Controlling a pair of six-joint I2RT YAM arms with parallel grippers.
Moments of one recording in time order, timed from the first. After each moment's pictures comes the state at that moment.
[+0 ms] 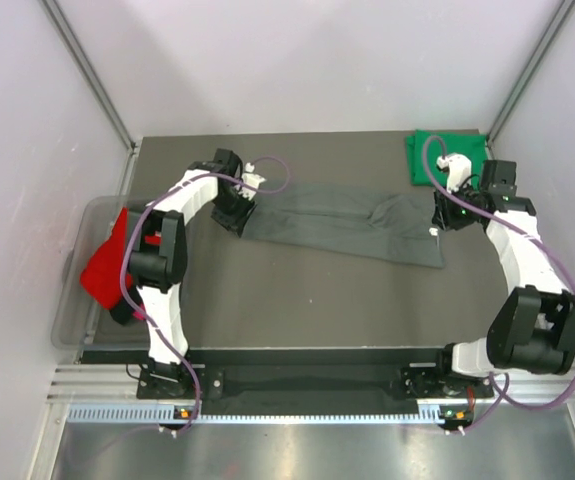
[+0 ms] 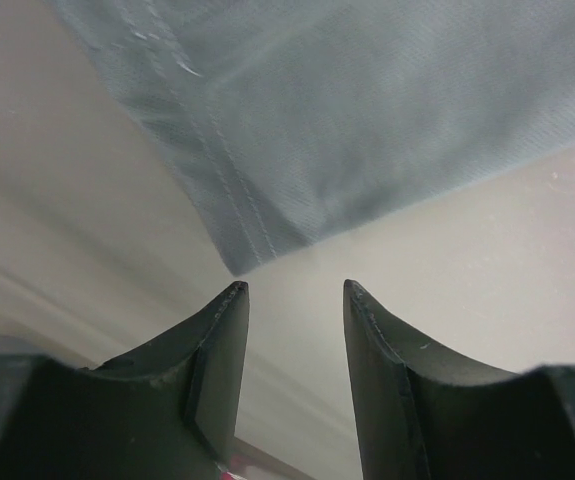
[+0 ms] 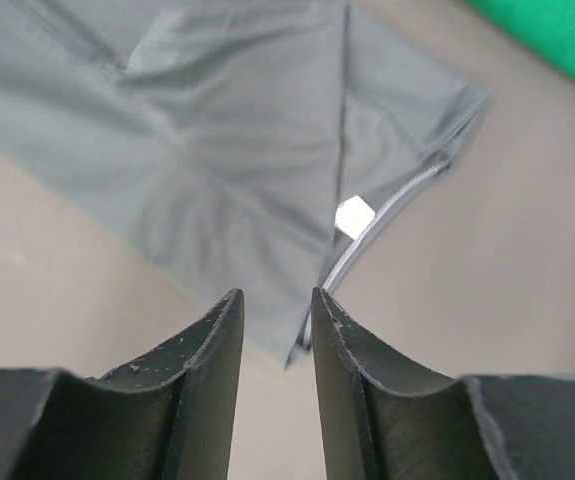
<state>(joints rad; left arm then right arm) -0.23 2.04 1.59 -0.86 0.15 0.38 -0.16 1.41 1.12 -0.59 -0.40 -0.46</state>
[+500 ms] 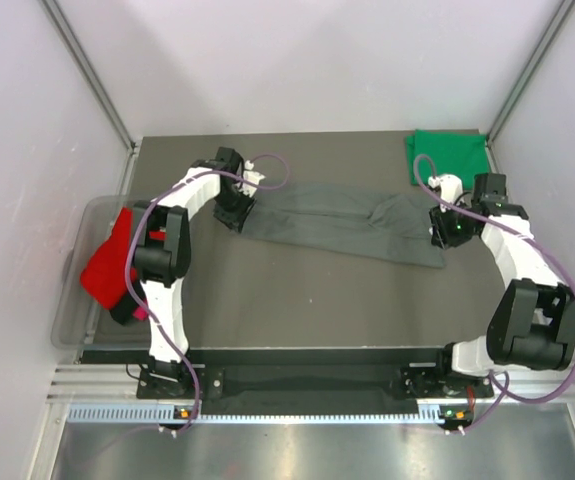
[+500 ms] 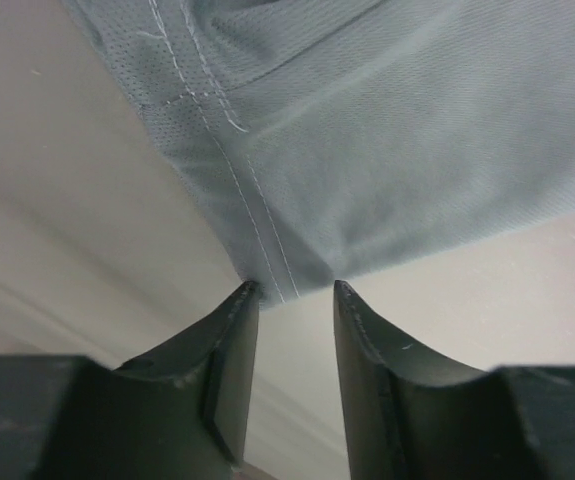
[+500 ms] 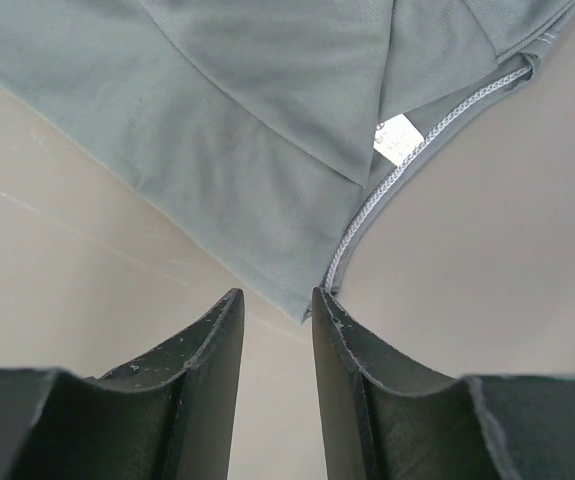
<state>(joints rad) -0.22 2.10 1.66 -0.85 0.13 0.34 -0.16 1.41 1.03 -0.67 -0.36 -0.55</state>
